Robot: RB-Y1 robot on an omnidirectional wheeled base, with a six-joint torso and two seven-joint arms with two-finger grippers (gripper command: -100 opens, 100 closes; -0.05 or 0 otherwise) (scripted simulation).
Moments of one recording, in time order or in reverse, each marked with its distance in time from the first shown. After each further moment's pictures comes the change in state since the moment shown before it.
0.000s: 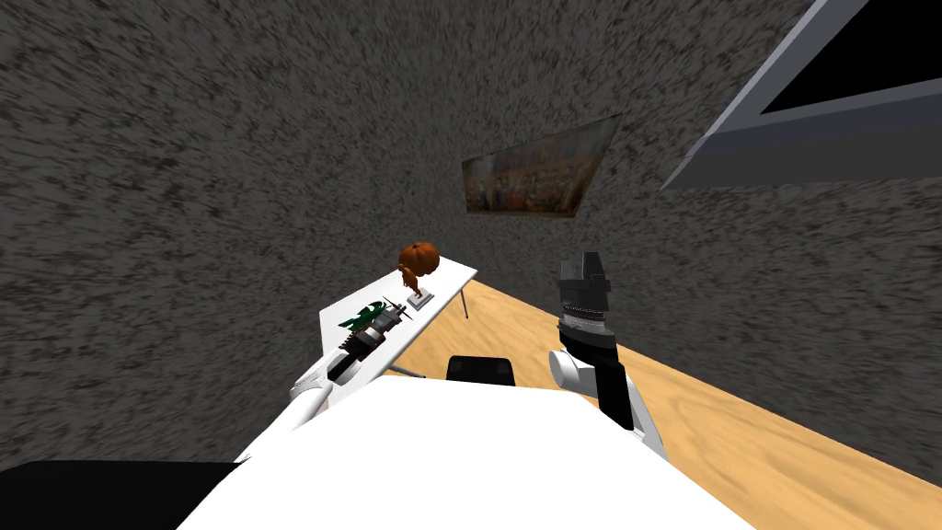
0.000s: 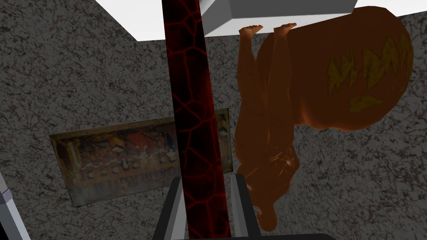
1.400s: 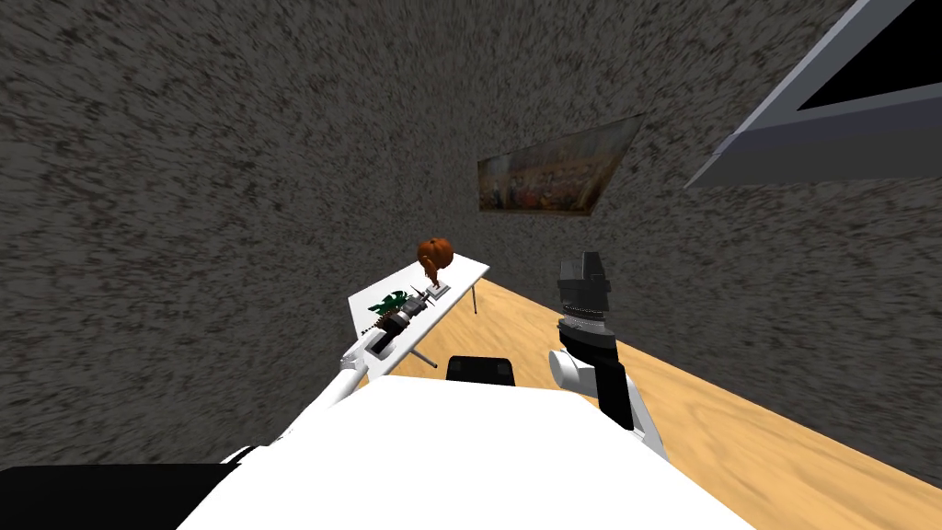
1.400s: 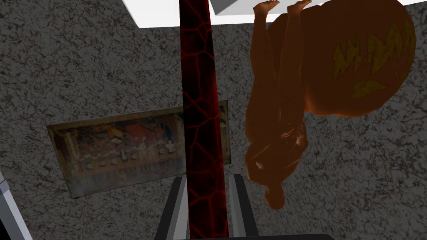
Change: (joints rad) left arm -0.041 -0.071 -0.224 -0.339 0.004 0.396 0.004; right arm 0.000 0.000 0.000 0.000 0.000 0.000 0.000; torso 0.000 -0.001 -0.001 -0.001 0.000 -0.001
